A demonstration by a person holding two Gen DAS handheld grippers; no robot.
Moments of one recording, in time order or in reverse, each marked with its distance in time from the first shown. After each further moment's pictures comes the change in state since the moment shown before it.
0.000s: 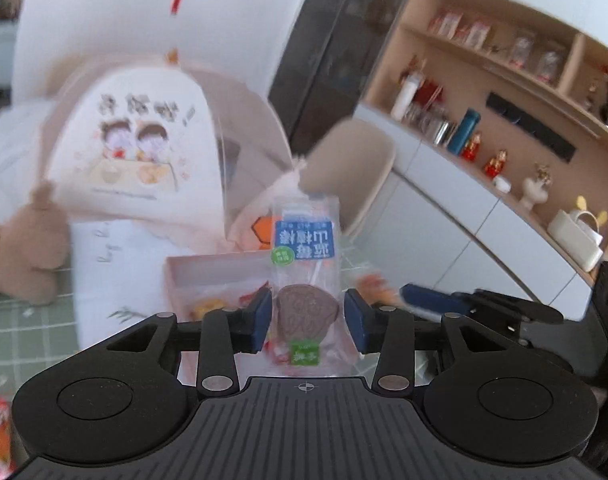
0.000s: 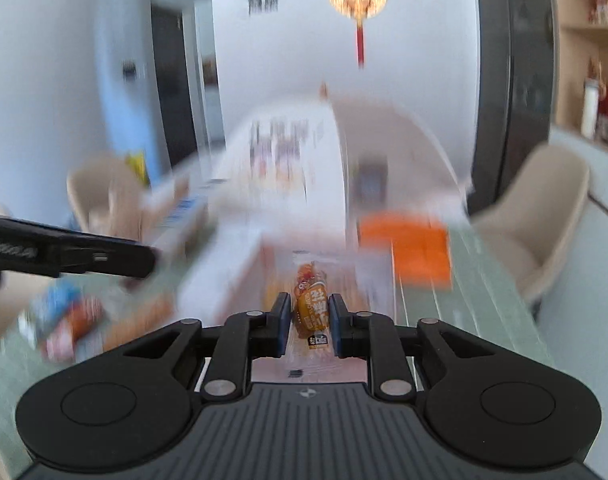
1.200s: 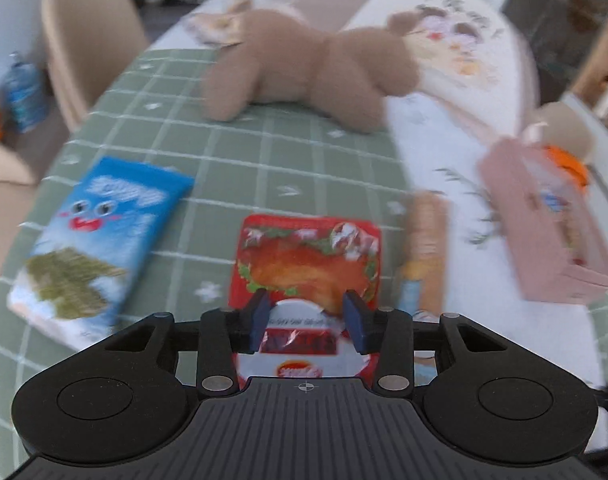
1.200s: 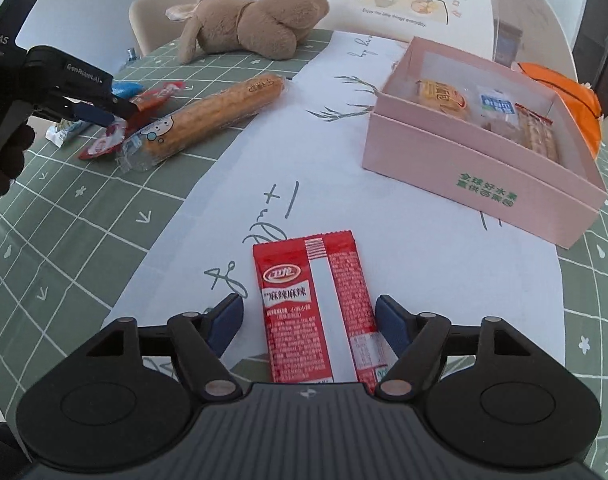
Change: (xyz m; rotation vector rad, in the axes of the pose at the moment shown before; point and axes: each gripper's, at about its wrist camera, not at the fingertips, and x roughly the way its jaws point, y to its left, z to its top) left arm -0.058 0.224 -0.162 -0.320 0.081 0.421; right arm 0.076 0.121 -0.158 -0.209 0.440 0.109
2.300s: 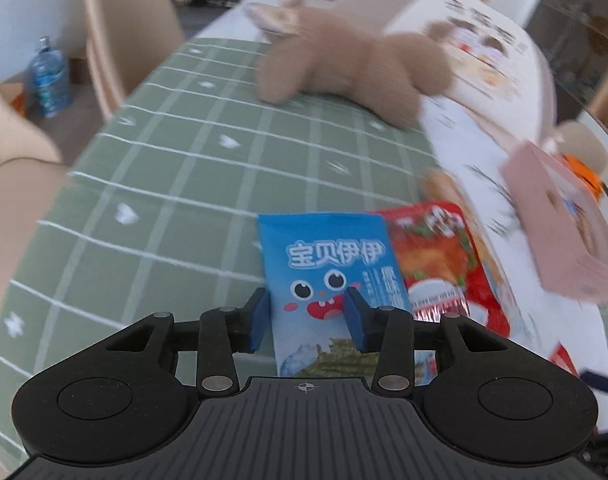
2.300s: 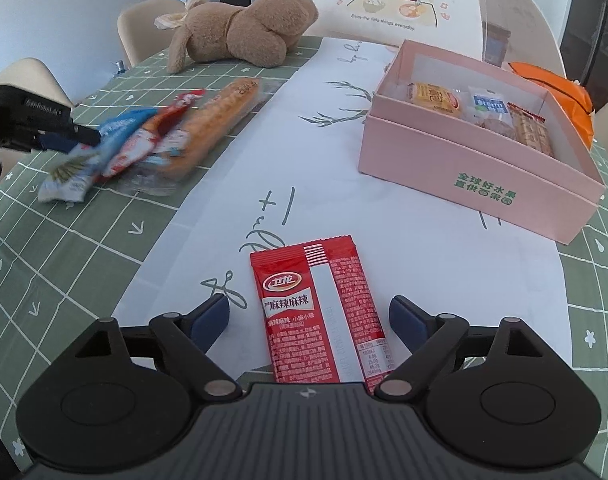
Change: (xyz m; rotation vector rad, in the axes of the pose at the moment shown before) left arm -0.012 0.017 -0.049 -0.050 -0.019 0.065; right arm 0.003 0.004 -0.005 0.025 -0.037 -0.020
